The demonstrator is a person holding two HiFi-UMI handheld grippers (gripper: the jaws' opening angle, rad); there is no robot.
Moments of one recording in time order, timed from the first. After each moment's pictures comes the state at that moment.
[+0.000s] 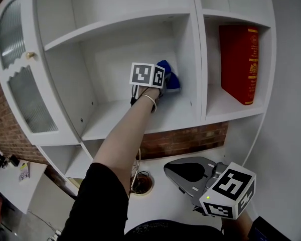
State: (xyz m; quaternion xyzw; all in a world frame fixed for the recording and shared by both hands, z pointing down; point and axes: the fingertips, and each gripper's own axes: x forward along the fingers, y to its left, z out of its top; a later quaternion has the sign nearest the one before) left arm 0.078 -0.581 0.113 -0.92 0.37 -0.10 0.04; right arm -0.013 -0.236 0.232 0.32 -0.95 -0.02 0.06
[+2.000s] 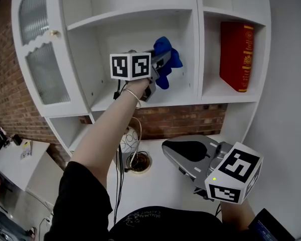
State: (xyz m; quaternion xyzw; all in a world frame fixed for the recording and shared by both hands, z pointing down) left arm 0.045 -0.426 0.048 -0.96 0.28 0.05 0.07; right arm -0.020 -0.158 0.198 0.28 -0.96 -0.06 0.04
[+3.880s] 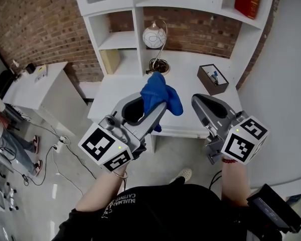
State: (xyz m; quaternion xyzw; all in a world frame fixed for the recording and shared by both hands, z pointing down) left arm -0.157 0.126 0.319 -0.95 0.29 0.10 0.05; right arm -0.079 0.106 0.338 0.34 -0.93 0.09 -0.05
